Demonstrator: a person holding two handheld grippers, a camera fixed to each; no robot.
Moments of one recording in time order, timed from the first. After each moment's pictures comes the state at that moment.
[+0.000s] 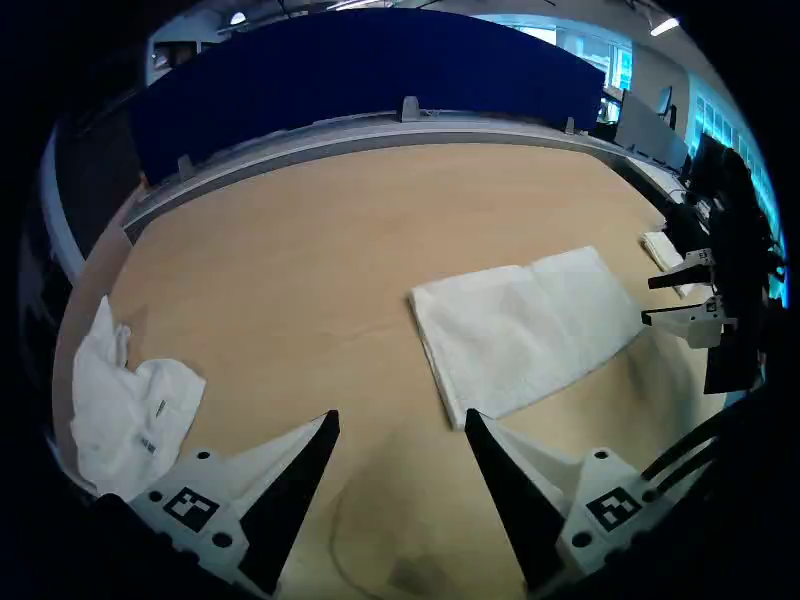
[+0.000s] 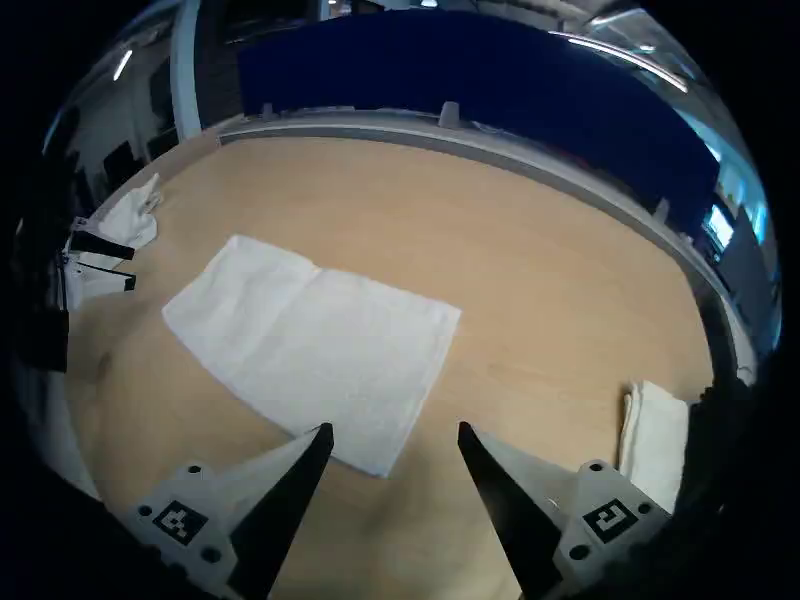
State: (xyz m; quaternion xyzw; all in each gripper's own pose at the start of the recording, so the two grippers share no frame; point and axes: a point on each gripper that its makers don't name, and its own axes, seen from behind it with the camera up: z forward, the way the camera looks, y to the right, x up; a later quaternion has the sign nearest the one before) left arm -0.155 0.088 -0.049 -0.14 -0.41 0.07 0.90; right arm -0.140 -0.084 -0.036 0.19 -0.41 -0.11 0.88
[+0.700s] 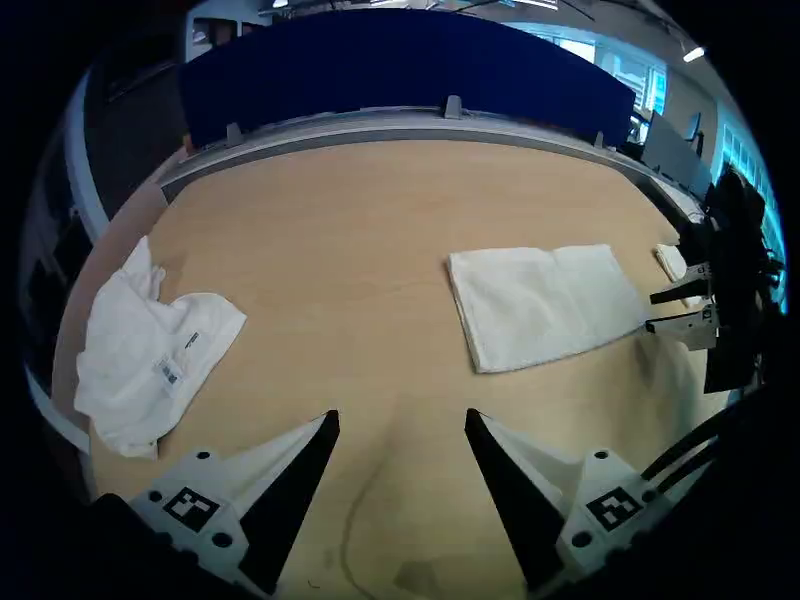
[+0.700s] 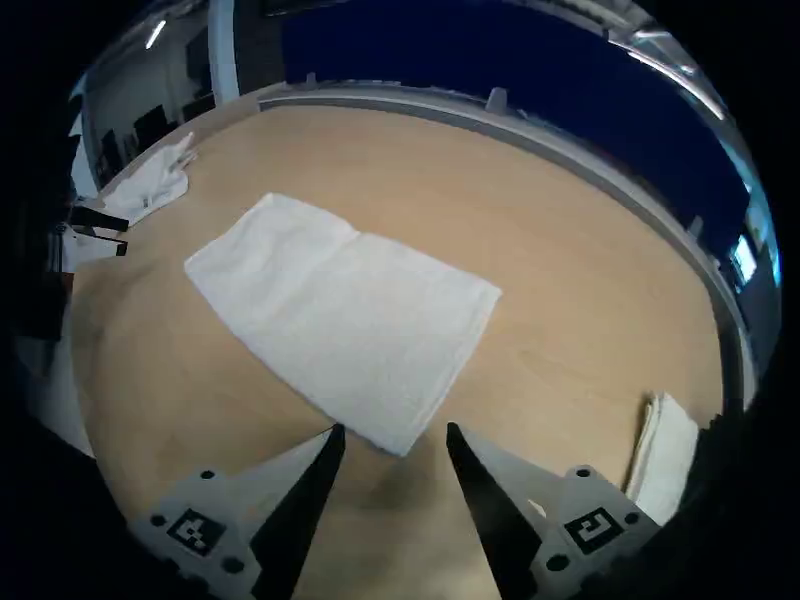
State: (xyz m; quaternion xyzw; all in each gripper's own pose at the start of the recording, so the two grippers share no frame) left arm -0.154 0.053 -0.099 -0.09 -0.42 0.03 0.90; right arm -0.154 -0.090 -0.060 0.24 -0.44 -0.15 0.85
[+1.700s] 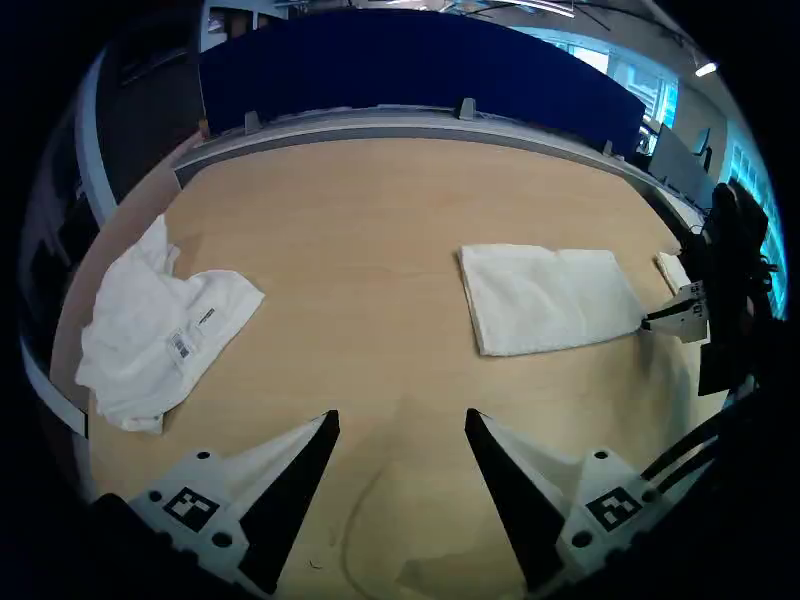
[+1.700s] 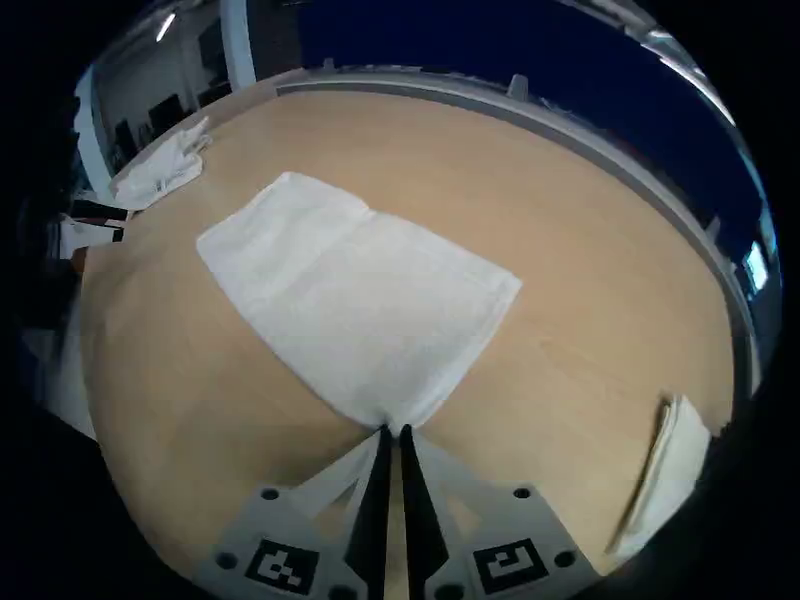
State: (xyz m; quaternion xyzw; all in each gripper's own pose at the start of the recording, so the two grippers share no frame) left arm -0.152 0.039 -0.118 -0.08 -0.42 0.01 0.90; right arm -0.163 -0.093 -0.069 0.27 -0.46 -0.15 0.83
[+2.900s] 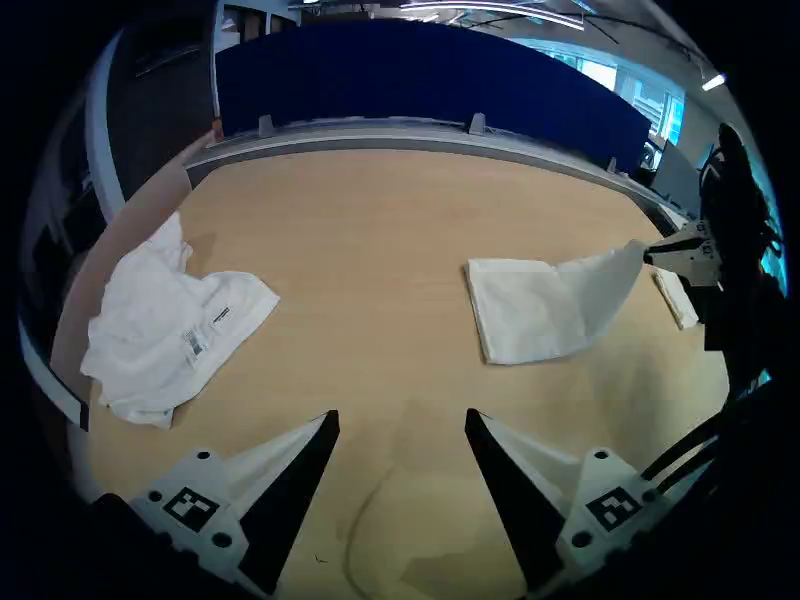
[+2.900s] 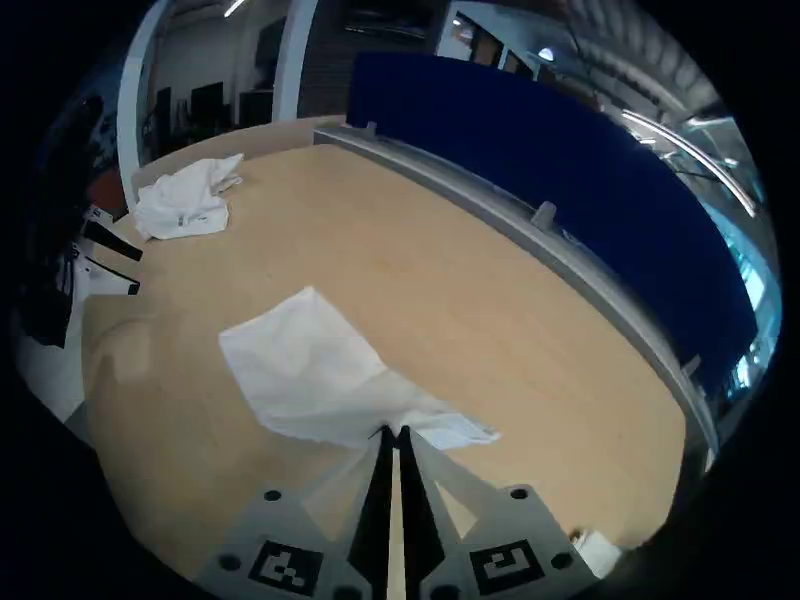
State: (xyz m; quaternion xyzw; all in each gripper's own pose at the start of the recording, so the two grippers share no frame) left arm -0.137 0.030 -0.125 -0.07 -0.41 -0.01 0.91; right arm -0.055 -0.157 0.009 0.31 -0.34 -0.24 0.86
